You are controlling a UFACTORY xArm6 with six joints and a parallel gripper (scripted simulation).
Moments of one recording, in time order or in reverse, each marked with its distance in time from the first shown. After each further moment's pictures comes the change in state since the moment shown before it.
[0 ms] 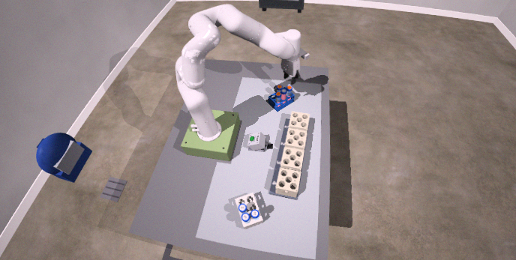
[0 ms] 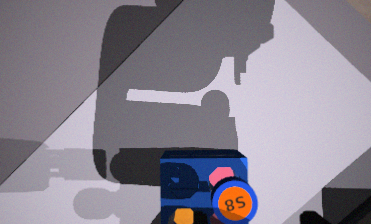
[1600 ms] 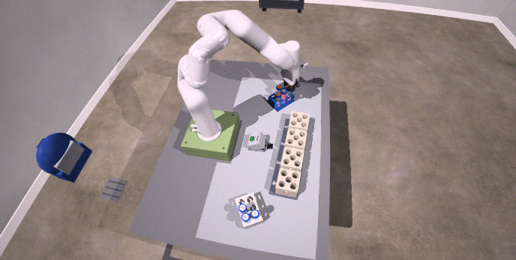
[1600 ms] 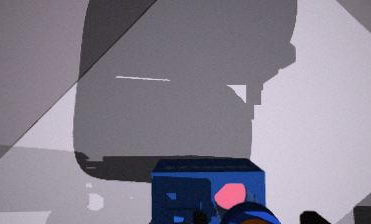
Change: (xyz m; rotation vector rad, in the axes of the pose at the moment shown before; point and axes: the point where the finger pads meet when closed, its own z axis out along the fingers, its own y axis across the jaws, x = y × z) arm 0.000 0.000 0.061 0.000 0.001 0.000
